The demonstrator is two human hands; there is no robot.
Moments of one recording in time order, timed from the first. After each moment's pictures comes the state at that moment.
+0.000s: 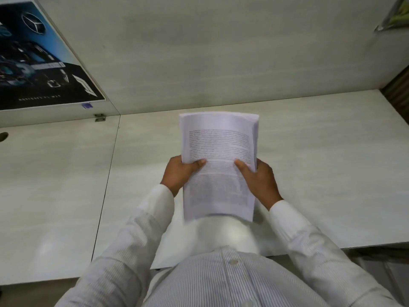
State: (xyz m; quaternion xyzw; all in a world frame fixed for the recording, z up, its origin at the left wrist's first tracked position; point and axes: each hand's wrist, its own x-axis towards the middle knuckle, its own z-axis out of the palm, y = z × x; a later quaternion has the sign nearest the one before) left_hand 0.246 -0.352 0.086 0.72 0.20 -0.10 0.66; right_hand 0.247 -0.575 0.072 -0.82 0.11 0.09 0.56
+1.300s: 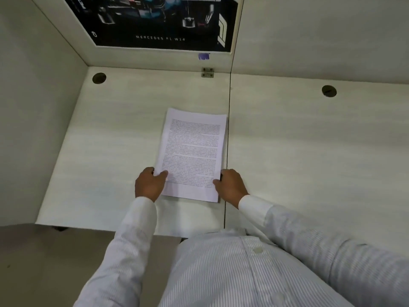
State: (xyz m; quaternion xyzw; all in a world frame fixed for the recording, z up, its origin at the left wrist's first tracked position) left_hand 0.096 0.110 0.012 0.80 0.44 -0.13 0.38; right_hand 0.157 -0.107 -0.017 -0.89 -0.02 0.32 0.33
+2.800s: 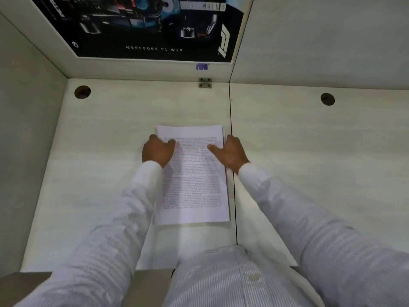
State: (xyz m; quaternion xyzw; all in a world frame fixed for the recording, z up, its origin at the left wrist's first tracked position) left_hand 0.252 0.160 0.009 0.84 0.36 -0.13 0.38; right_hand 0.291 -0.049 -0.002 -0.90 0.04 0.24 0.36
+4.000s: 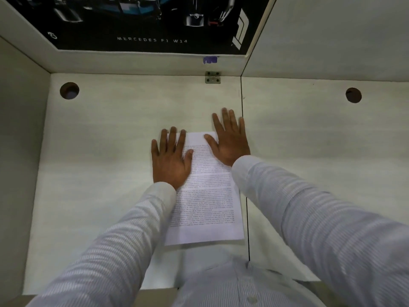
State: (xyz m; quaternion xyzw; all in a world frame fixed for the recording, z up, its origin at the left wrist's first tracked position) left_hand 0.259 0.163 -0.074 0.99 0.08 -0.11 0.10; right_hand 0.355 -0.020 -0.070 -0.97 -0.18 0.15 0.07
